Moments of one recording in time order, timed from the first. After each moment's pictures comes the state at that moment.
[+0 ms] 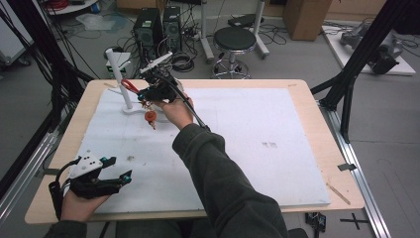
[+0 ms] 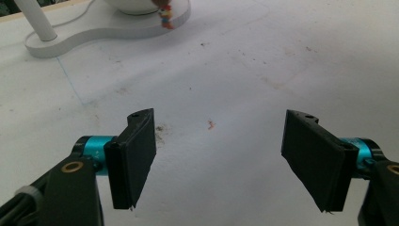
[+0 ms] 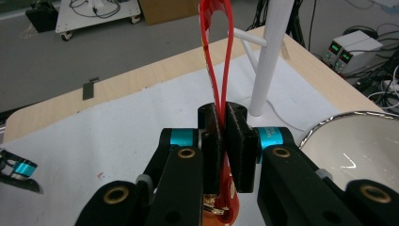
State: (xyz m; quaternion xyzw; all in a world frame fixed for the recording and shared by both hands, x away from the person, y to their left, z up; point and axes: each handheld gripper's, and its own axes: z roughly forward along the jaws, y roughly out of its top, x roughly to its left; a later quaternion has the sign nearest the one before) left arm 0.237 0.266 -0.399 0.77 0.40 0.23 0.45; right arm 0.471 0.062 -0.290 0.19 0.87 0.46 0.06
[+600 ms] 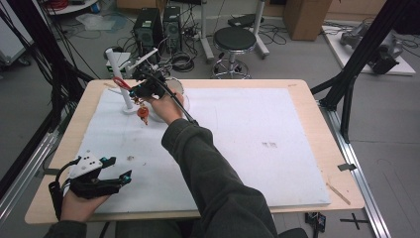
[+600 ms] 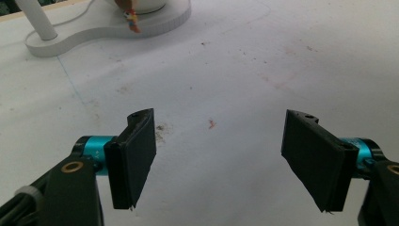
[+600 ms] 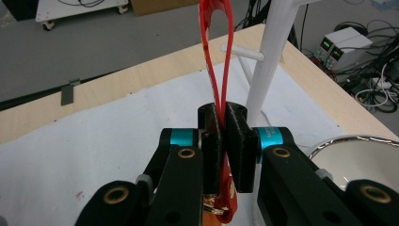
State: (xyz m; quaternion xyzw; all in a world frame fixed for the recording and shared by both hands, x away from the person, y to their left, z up) left arm 0.237 0.267 -0.400 0.77 0.40 0.23 0.45; right arm 0.484 0.095 -0.289 0.19 0.88 0.43 0.08
